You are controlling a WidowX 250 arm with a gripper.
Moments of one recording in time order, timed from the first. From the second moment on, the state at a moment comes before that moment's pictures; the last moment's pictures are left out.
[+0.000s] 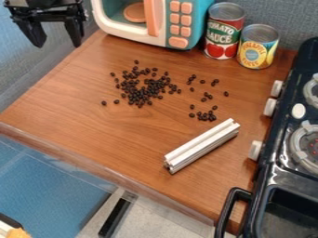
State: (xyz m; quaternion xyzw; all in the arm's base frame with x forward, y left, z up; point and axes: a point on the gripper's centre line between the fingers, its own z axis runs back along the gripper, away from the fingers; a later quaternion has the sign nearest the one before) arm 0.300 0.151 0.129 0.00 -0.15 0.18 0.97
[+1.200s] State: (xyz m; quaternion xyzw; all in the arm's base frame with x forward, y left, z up) arm 0.290 0.029 0.100 -0.01 -0.13 -0.08 0.99
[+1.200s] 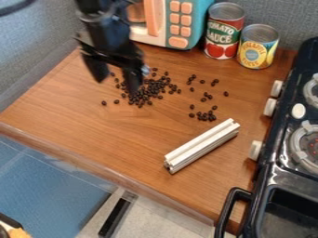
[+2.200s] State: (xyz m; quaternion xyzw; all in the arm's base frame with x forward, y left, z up) arm 0.281 -0.050 0.059 -0.03 -0.10 -0.18 0.98
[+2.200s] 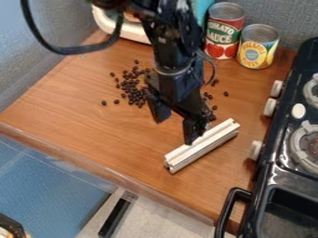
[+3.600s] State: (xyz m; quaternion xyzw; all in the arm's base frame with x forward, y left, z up) arm 0.286 -0.078 0.010 -0.04 -0.07 -0.24 0.97
